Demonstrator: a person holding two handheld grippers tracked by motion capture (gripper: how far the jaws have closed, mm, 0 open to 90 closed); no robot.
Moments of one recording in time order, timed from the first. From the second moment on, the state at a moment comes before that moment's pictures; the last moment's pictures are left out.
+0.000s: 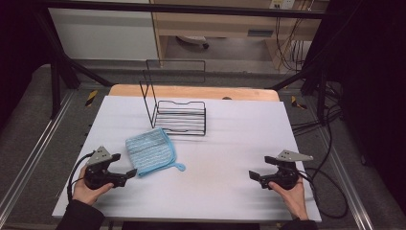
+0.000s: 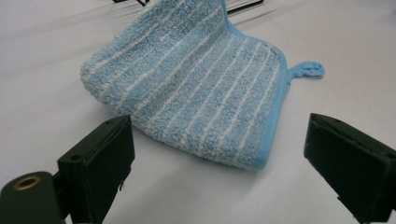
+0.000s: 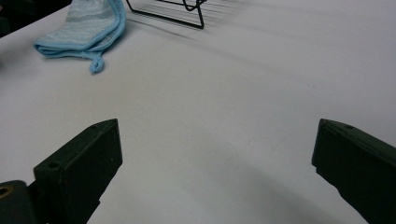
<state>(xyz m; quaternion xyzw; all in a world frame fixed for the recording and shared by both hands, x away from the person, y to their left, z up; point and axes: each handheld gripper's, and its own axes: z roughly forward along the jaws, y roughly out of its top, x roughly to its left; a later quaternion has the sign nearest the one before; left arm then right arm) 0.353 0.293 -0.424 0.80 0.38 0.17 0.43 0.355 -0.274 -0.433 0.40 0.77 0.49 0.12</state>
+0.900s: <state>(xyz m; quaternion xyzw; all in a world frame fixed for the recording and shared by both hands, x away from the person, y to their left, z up) 0.368 0.260 -0.403 0.81 0.38 0.17 0.41 0.355 -0.268 -0.433 0.40 0.77 0.48 0.12</state>
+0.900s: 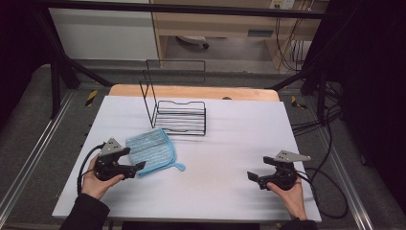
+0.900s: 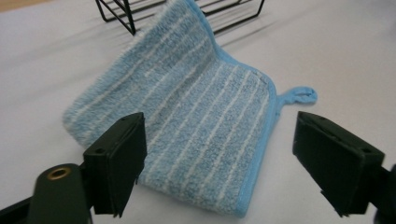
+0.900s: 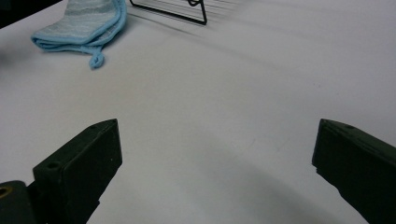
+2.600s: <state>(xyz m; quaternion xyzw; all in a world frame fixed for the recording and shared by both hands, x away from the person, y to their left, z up) 0.368 0.252 -0.431 0.86 0.37 0.12 0.33 0.355 -0.263 -0.438 0.40 0.78 0.47 0.10</state>
